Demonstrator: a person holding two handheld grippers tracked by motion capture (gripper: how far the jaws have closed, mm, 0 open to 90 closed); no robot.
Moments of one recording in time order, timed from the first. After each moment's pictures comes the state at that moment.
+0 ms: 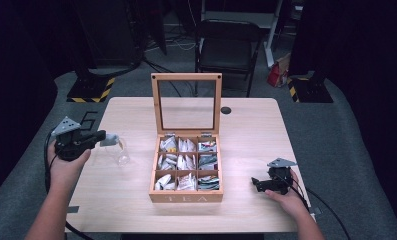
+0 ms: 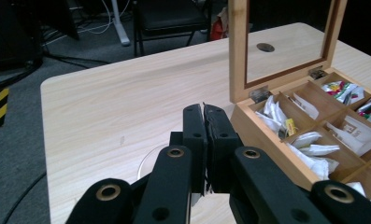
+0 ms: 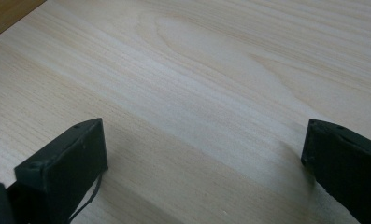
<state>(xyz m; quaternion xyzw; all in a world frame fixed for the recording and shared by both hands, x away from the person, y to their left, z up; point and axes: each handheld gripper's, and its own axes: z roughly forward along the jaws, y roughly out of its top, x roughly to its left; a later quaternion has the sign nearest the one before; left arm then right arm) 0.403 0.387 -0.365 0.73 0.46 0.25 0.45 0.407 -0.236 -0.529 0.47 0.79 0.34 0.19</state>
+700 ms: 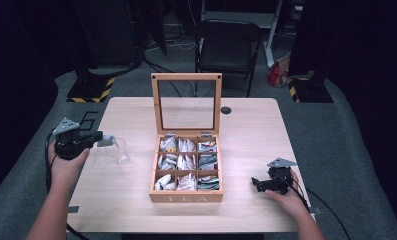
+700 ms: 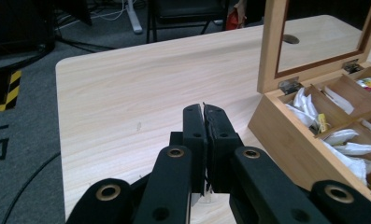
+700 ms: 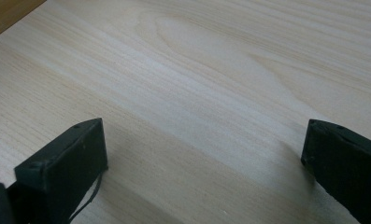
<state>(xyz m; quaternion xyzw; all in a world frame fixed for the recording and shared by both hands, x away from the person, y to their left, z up) 0.418 0.398 -0.384 0.72 0.49 0.24 0.44 0.407 -0.236 -0.529 0.47 0.79 0.34 0.19</state>
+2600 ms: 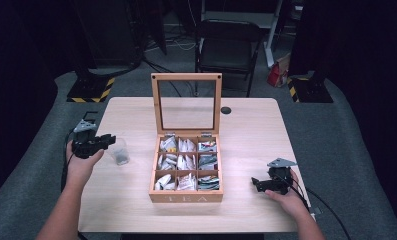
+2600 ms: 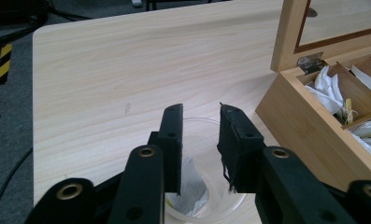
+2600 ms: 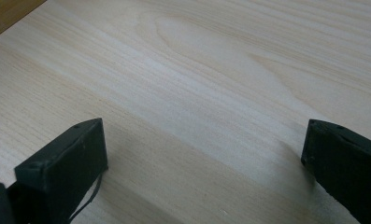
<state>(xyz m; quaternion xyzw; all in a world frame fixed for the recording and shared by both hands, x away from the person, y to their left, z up) 0.441 0.378 -0.414 0.73 0.51 0.22 0.40 0.407 -0.236 -0.529 0.47 0.79 0.34 0.19</state>
